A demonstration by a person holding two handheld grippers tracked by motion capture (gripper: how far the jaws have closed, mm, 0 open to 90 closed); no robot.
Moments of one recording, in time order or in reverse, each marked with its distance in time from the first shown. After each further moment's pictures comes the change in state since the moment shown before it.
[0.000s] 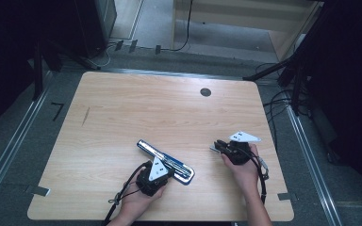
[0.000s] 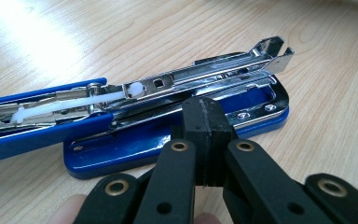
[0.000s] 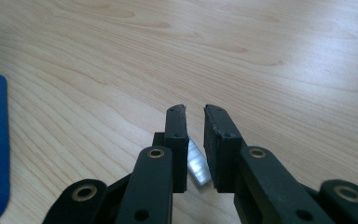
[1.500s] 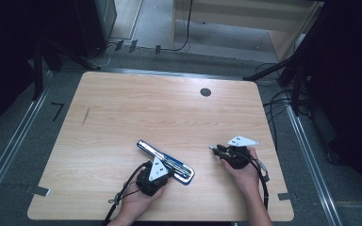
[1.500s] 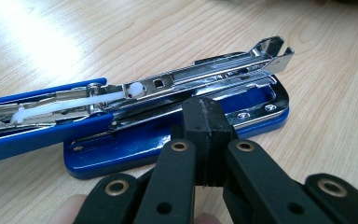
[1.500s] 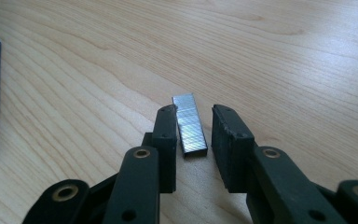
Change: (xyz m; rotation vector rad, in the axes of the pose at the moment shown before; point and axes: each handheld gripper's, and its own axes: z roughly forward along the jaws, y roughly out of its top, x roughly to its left) left arm 0.000 0.000 0.000 0.001 0.001 0.001; right arm -0.002 -0.017 0.008 0.042 0.042 -0.040
